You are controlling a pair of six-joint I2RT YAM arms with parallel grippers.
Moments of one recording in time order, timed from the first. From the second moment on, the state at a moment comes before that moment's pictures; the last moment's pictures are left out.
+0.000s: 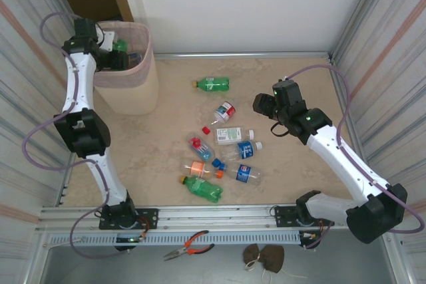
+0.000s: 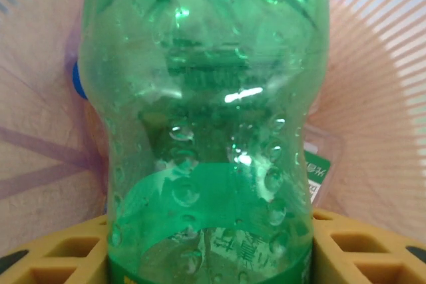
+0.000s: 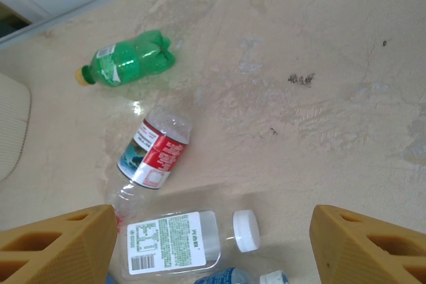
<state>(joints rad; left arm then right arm) 0.18 2.04 2.15 -1.06 0.23 0.15 0.48 1.16 1.08 -0.64 0.20 0.66</state>
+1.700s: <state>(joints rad) 0.01 1.47 1.81 -1.00 0.42 0.01 0.35 1.82 1.47 -0.40 -0.23 -0.03</state>
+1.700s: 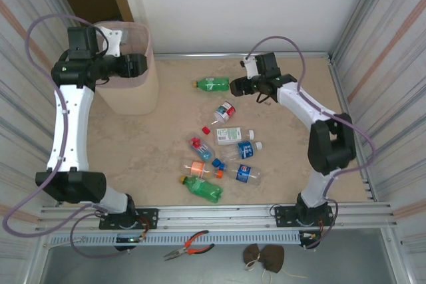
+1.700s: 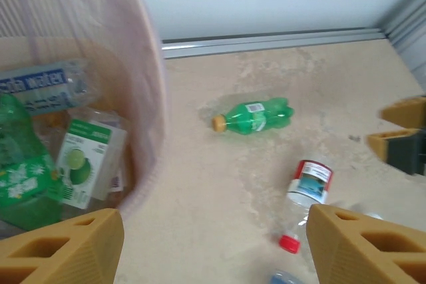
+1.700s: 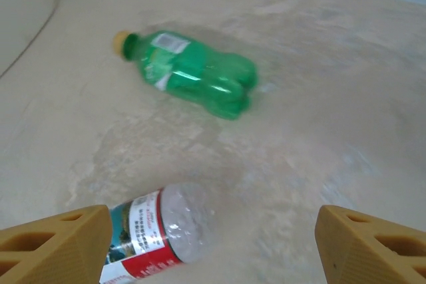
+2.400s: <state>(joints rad) -0.08 1.23 1.45 -0.84 0.49 -0.15 0.25 2.42 2.17 -0.56 -0.70 -0.79</state>
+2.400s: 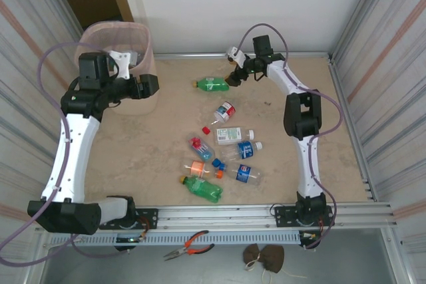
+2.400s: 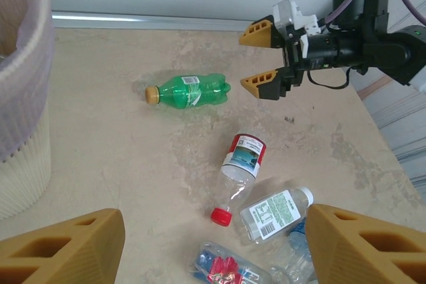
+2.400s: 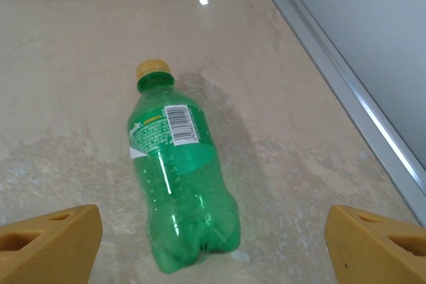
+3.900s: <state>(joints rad) -0.09 1.13 1.29 -0.68 0.56 -0.23 0.29 2.57 2.27 -0.59 -0.69 -0.80</state>
